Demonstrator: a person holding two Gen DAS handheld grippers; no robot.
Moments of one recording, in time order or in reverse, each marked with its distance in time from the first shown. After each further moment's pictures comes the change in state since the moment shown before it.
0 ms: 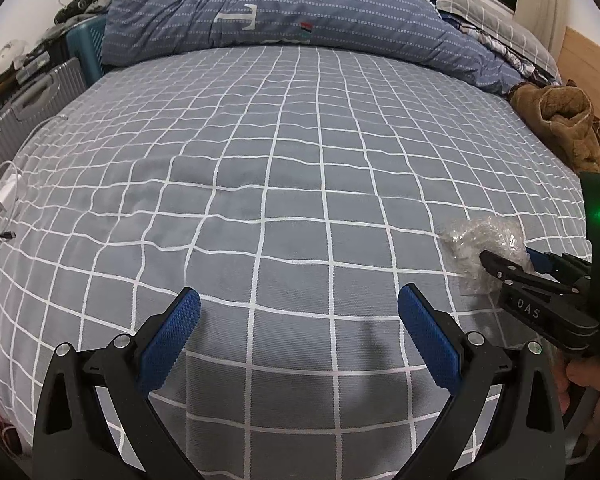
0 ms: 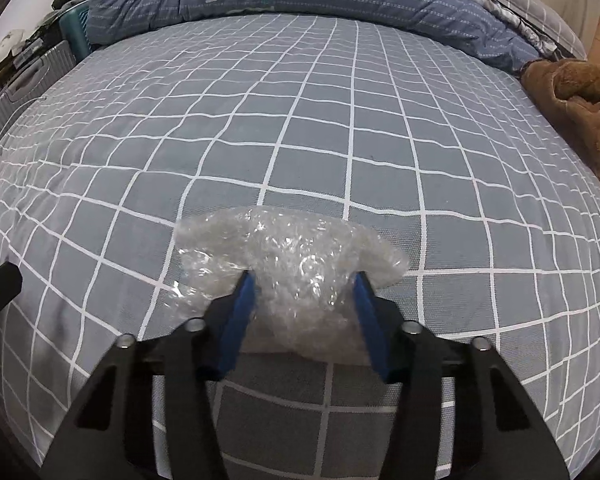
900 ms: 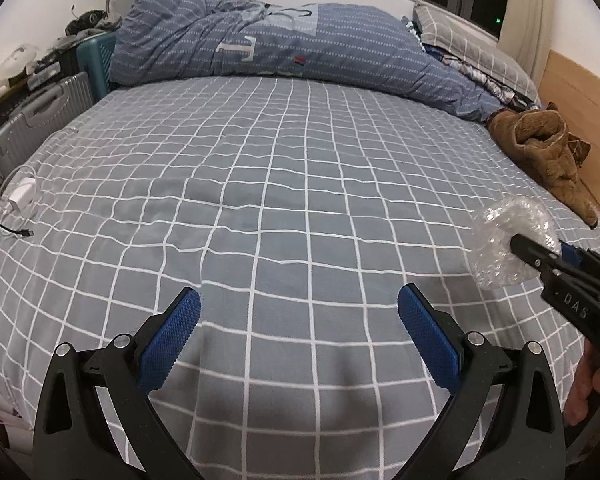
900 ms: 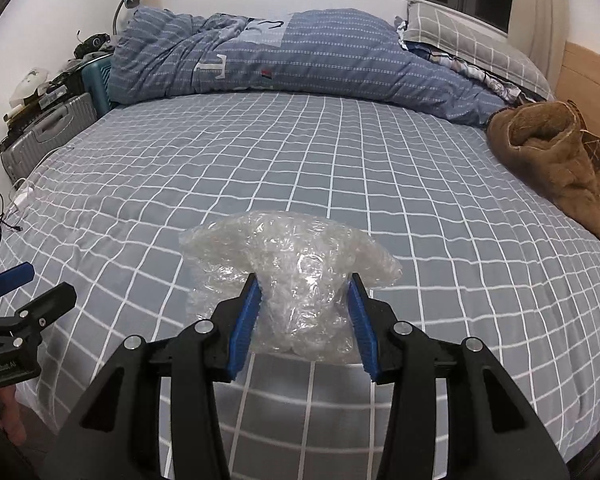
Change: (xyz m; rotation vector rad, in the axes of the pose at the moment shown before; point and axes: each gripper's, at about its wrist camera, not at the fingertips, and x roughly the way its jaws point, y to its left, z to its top) left arm -0.064 0.001 -0.015 -0.019 -0.108 -0.049; right arm -0.120 0.001 -0.023 0.021 -0.243 -0.016
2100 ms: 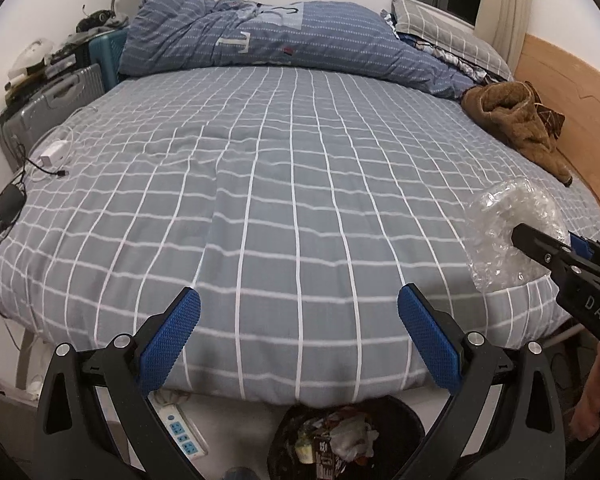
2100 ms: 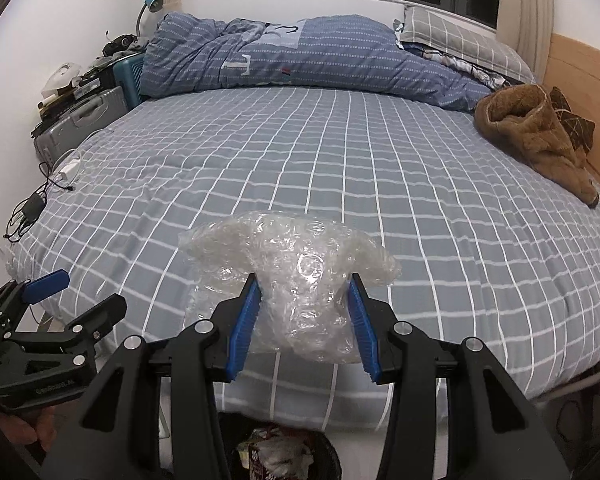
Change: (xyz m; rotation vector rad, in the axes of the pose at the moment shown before) left arm -0.097 -0.014 -0.115 0.025 0.014 -0.007; right arm -0.124 0.030 -0.109 0.016 0.004 0.041
